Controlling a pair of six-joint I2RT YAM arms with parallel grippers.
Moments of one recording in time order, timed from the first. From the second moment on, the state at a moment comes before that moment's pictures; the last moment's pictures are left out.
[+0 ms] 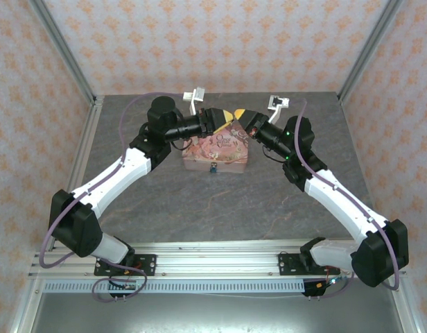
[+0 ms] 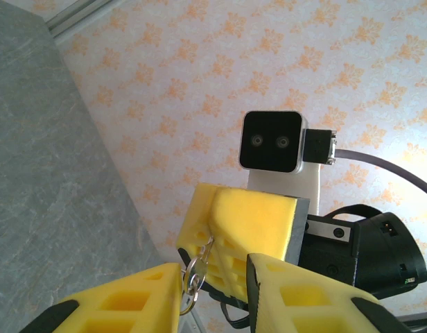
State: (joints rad) left arm -0.48 1.48 1.25 0.17 0.71 -1.07; right arm 0.47 1.20 0.97 0.29 -0.38 1.03
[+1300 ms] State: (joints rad) left arm -0.48 1.48 1.25 0.17 0.71 -1.07; right arm 0.48 1.21 0.97 0.28 -0.37 1.02
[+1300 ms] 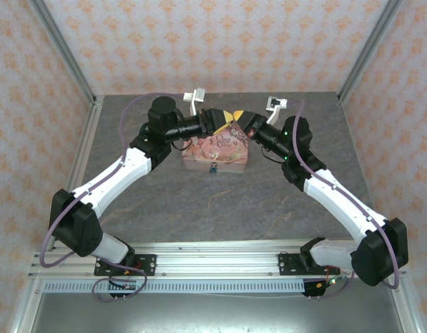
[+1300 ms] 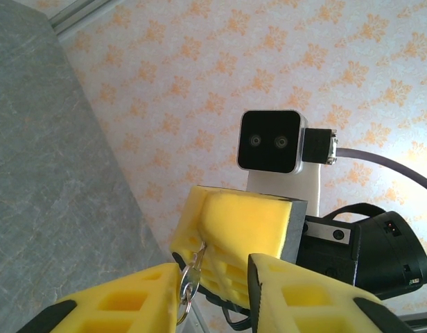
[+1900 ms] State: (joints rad) left arm -0.48 1.49 1.25 0.16 0.72 -1.05; right arm 0.48 1.21 0.97 0.29 -0.36 1.02
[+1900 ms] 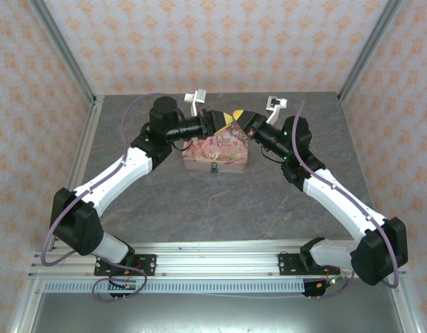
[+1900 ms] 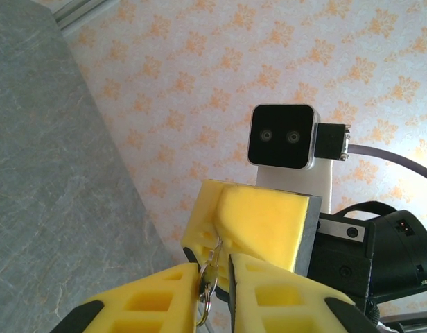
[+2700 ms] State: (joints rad) left arm -0.39 1.43 1.25 -0.14 0.71 -0.80; right arm 0.49 1.18 0.96 0.11 -0.26 0.99
